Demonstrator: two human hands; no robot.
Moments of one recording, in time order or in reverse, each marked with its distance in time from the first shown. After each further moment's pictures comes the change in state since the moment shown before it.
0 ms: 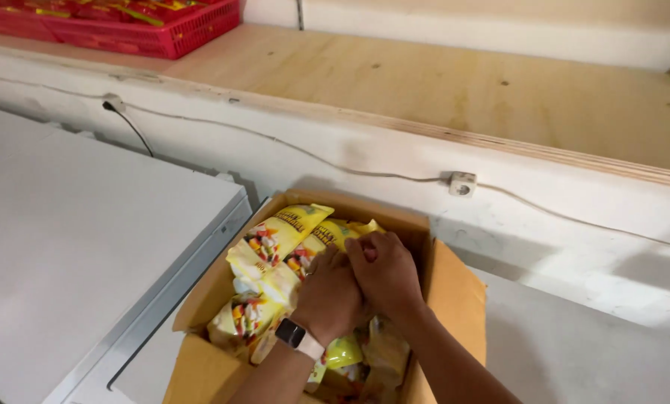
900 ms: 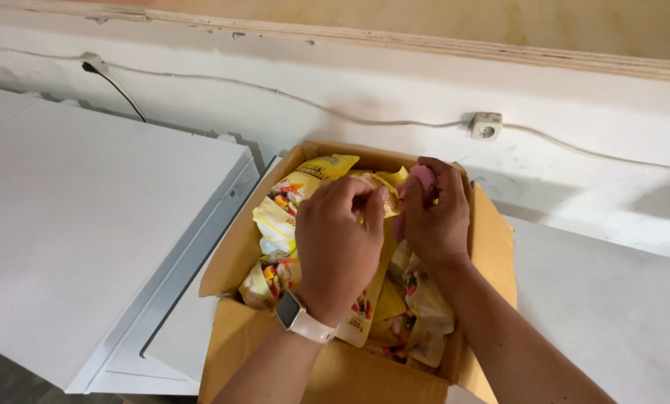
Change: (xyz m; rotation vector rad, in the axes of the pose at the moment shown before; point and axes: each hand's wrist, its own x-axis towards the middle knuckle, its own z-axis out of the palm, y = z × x) left_hand -0.007 0.000 -0.094 -0.524 0.602 -0.312; right_hand -0.017 -0.019 0.001 0.602 0.239 -0.072
